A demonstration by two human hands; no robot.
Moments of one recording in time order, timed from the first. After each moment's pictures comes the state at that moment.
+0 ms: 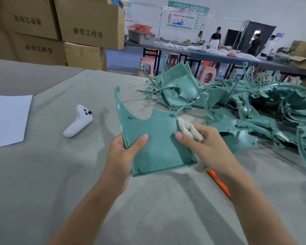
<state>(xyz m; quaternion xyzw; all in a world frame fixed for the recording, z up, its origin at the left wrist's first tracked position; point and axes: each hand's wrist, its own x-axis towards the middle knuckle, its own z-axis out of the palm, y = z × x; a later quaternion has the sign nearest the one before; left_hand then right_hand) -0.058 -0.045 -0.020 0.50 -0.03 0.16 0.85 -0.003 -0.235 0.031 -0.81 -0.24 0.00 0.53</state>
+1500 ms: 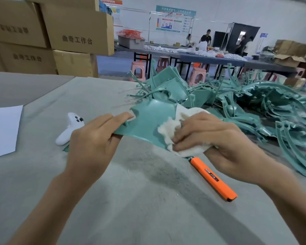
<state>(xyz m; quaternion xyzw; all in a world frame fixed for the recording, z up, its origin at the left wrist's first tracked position) -0.085 -0.016 0.040 0.85 -0.15 0.46 0.19 -0.036 -0.279 0.088 -0.76 -0.59 -0.17 0.22</state>
